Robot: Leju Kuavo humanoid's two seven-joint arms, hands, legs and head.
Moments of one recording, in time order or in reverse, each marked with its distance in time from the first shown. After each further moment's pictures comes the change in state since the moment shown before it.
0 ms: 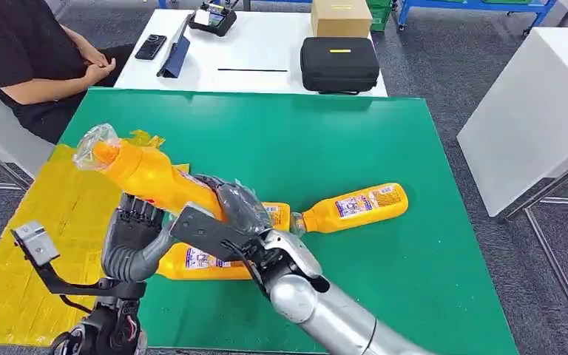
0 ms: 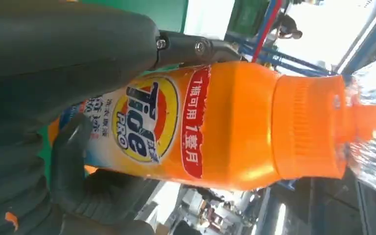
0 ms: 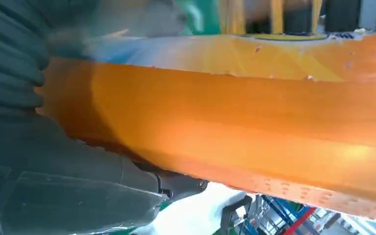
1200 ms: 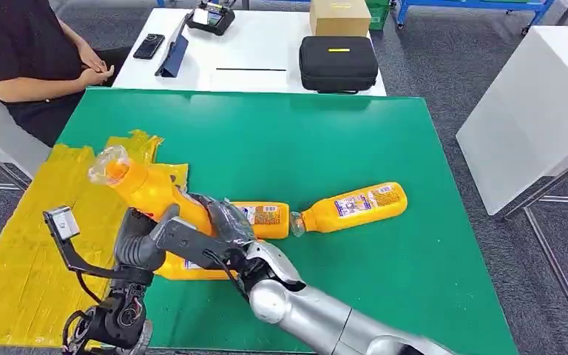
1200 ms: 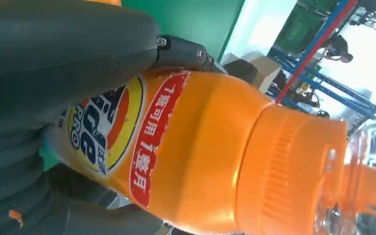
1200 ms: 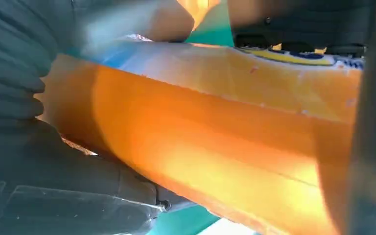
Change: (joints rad) left arm -0.063 0.002 0.002 0.154 0.232 0.022 0.038; right arm -0.100 0.045 0.230 0.302 -0.191 -0.122 -0.053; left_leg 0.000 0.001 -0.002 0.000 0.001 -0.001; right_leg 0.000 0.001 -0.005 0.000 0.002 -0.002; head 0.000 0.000
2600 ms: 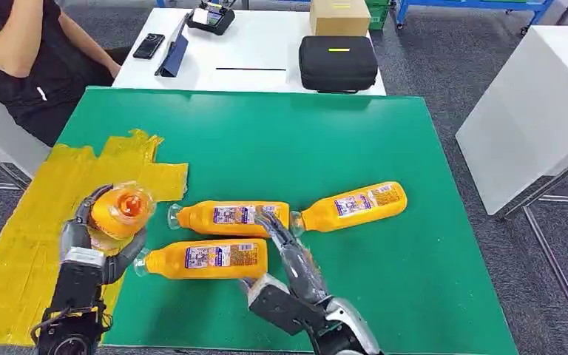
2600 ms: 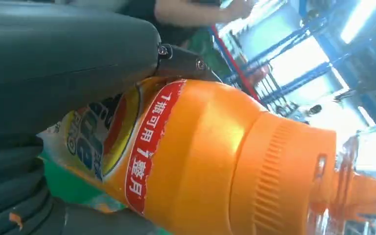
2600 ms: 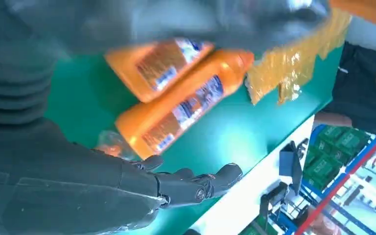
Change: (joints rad) left arm 0.088 0.164 0.115 0.030 -1.181 0.312 0.022; right arm 0.447 -0.356 -0.185 -0.615 0.195 -0.067 -0.045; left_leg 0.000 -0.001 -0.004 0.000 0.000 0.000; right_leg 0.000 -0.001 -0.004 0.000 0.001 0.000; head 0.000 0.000
